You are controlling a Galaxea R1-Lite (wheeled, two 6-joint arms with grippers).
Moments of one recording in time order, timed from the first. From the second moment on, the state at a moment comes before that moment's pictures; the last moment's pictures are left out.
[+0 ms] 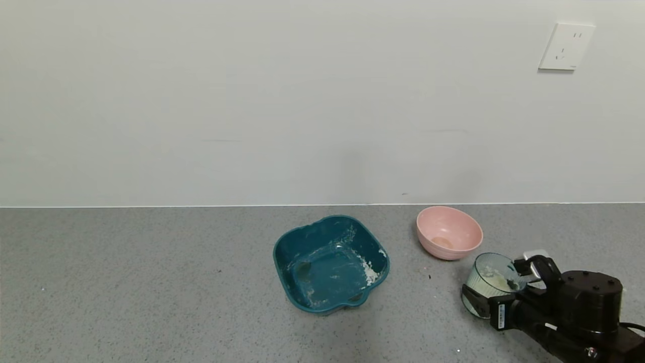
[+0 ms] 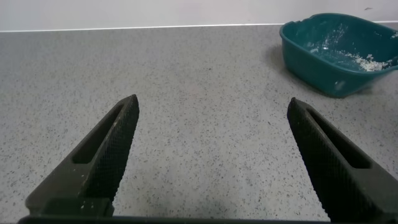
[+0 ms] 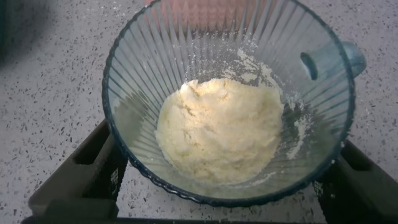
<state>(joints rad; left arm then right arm) 0.00 0.00 -0.01 0.01 0.00 0.01 0.24 2.05 -0.13 -1.51 -0.08 0.06</state>
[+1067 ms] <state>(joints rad) 0.00 0.00 -0.01 0.01 0.00 0.01 0.24 2.10 -0.11 -1.56 -0.08 0.05</state>
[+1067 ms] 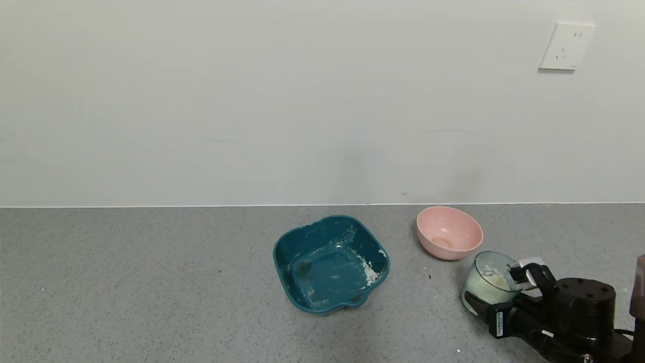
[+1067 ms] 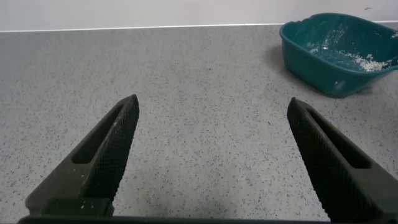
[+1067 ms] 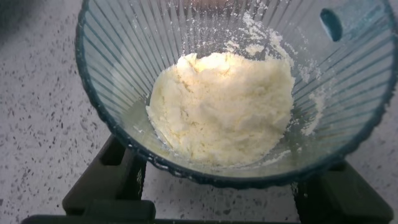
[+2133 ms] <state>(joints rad) 0.00 0.00 -0.01 0.01 0.00 0.01 0.25 1.77 -0.28 -1.11 -0.12 -0.10</state>
